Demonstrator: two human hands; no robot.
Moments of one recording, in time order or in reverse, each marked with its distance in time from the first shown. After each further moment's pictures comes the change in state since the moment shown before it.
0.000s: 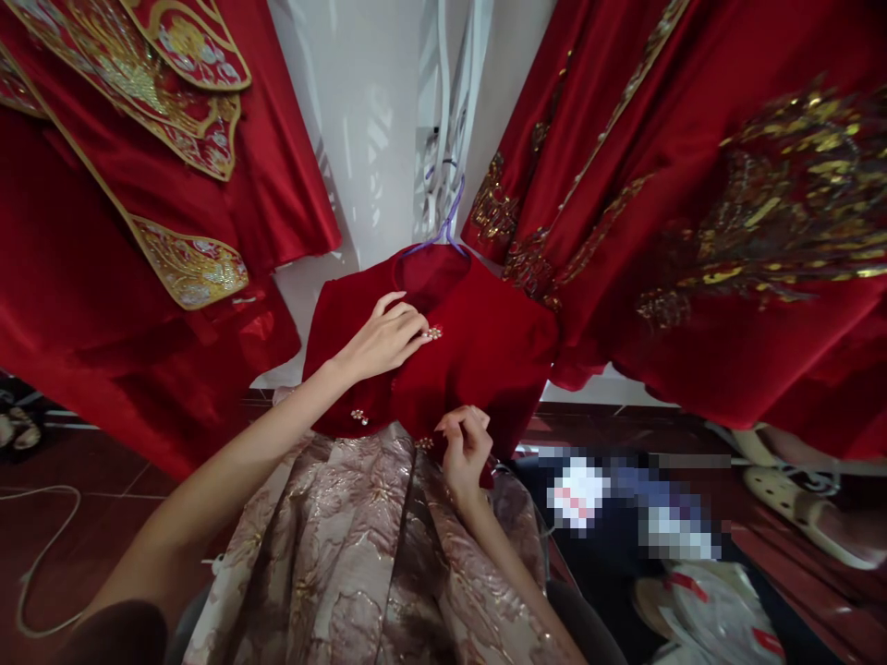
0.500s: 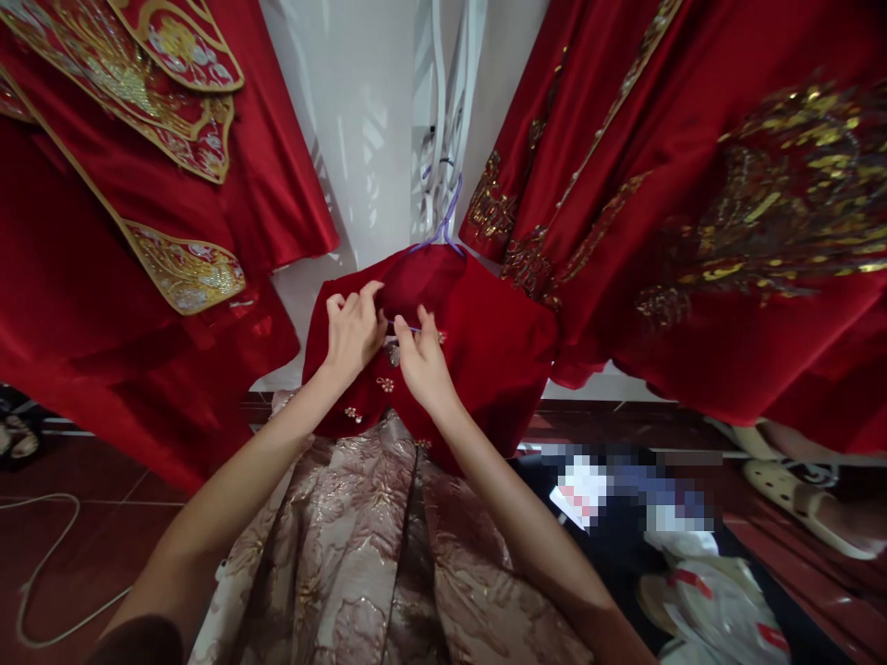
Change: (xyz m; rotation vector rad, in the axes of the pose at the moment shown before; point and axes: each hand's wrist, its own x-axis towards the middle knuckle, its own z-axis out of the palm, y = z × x) left_hand -0.019 -0.018 0.007 0.197 0.199 -0.500; right_hand 0.101 -0.058 0.067 0.081 -0.341 0.267
